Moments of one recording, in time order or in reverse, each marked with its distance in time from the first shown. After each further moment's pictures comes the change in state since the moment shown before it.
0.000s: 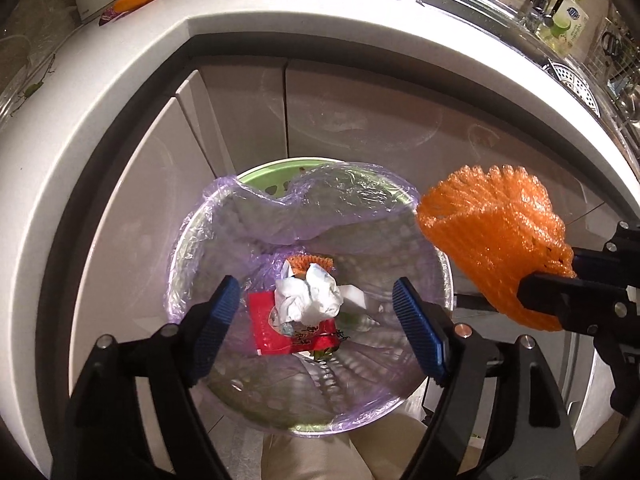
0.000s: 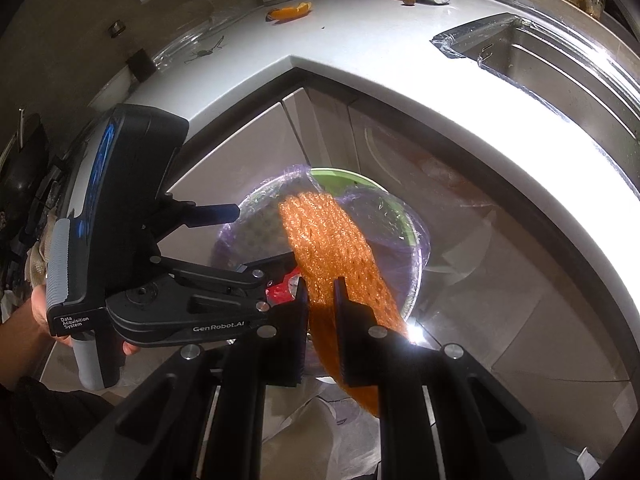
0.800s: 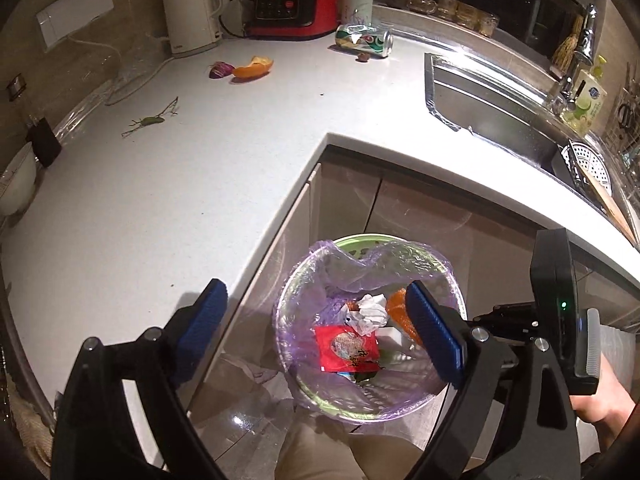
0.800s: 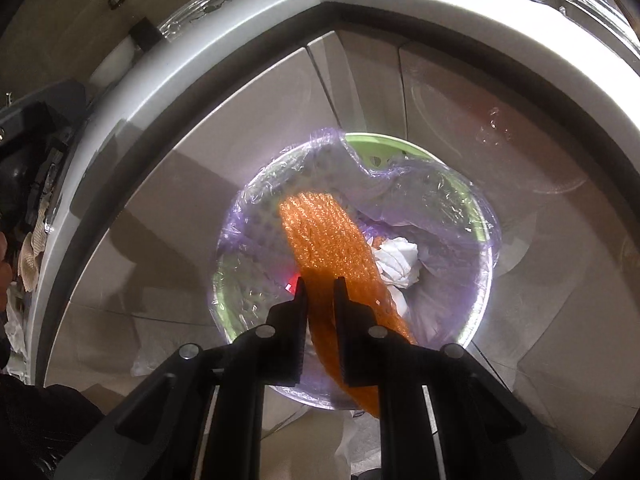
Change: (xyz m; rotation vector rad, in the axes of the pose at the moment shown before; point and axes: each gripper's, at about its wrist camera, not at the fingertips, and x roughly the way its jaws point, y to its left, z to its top) left arm -0.115 0.065 0.004 -0.138 -0.202 0.130; right arm 0.080 0.018 0.008 -0.016 0.116 0.094
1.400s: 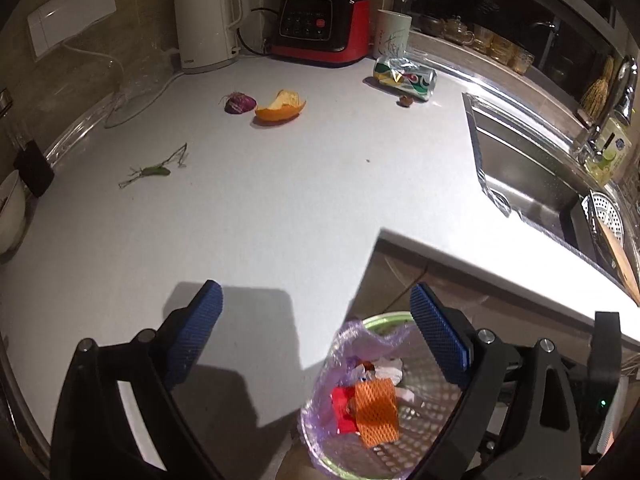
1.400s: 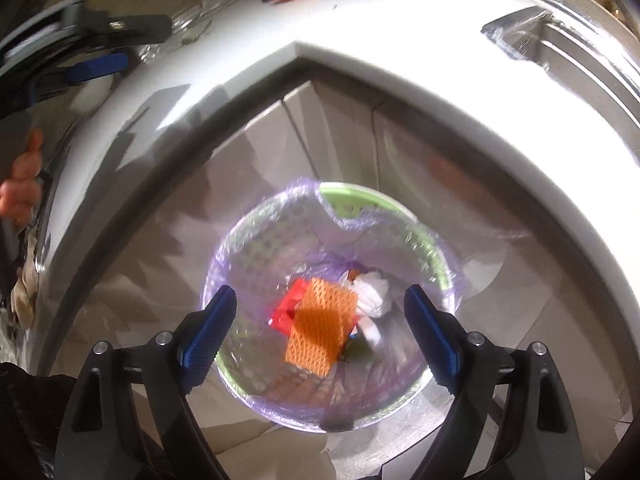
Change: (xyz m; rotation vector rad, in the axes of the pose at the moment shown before) left arm 0.045 0.045 0.098 -0.061 -0.045 -0.004; right arm -0.031 -0.005 0.044 0.041 -0.071 -0.098
